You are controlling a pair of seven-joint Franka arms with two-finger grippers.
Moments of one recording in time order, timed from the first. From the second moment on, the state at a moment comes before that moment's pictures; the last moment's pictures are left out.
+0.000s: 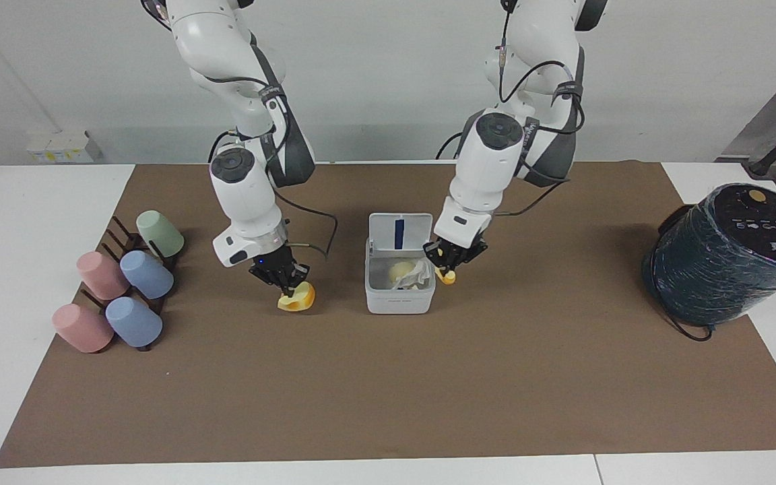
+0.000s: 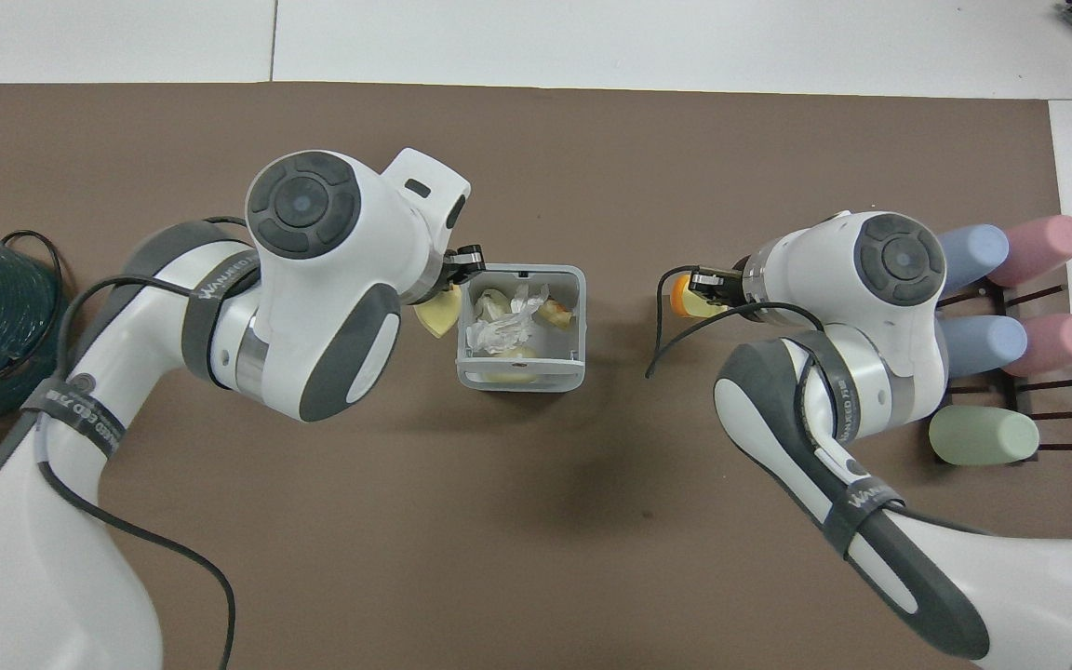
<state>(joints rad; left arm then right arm) -0.45 0.30 -0.11 -1.68 -0.03 2.12 -0.73 0.05 0.24 0.21 -1.93 -0.01 2.32 0.50</state>
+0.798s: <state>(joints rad) -0.53 0.31 -0.11 -1.72 -0.03 2.21 -0.84 0.10 0.10 0.22 -1.86 0.02 2.13 0.57</state>
